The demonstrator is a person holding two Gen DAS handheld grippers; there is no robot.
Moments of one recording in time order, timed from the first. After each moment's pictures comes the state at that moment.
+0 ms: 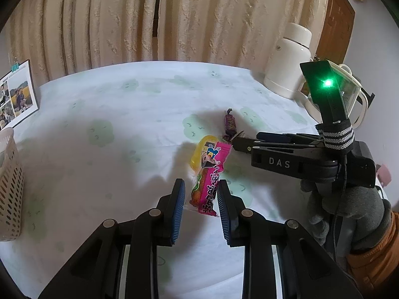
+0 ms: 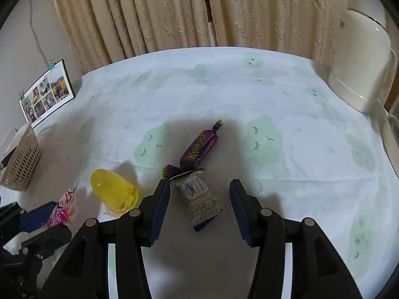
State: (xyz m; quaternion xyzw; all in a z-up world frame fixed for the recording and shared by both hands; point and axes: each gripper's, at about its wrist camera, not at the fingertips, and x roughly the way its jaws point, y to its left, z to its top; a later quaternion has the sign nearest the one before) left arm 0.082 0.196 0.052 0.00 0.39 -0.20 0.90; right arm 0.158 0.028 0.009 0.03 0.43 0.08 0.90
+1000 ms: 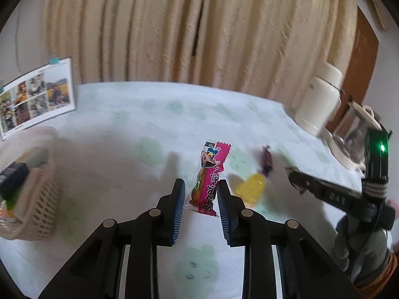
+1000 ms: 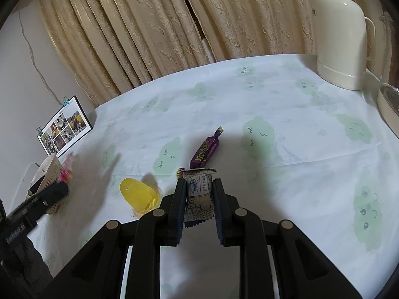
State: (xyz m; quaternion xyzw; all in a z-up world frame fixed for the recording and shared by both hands) left arm 0.090 0.250 0.078 -0.05 0.34 -0.12 0.93; right arm 0.128 0.003 0.023 0.14 0.38 0.10 0.91
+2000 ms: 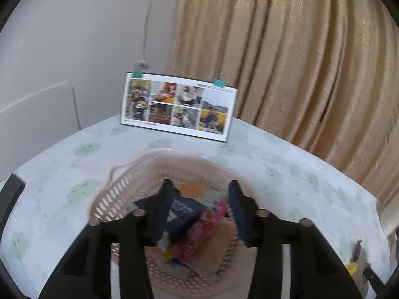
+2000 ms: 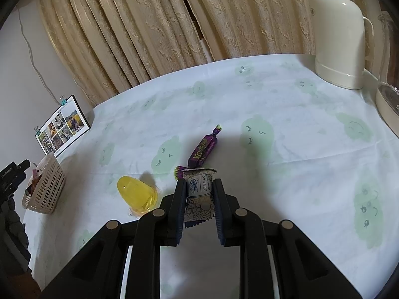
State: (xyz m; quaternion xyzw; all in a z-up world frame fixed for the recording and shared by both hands) left arm 0.078 0.422 0.100 -0.16 0.25 0.21 0.93; right arm 0.128 0.005 0.020 0.13 0.38 0.09 0.91
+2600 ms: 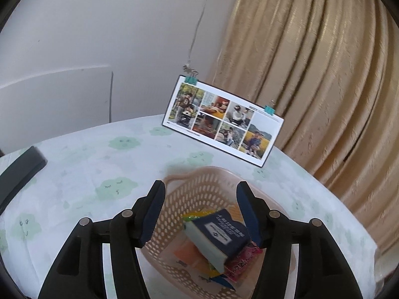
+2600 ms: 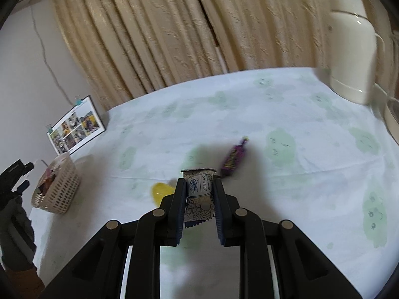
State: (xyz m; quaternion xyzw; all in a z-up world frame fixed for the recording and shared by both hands) left arm 0.053 0.473 0.100 -0.24 0.21 0.30 0.90; right arm 0.120 0.034 0.042 0.12 0.35 0.13 0.92
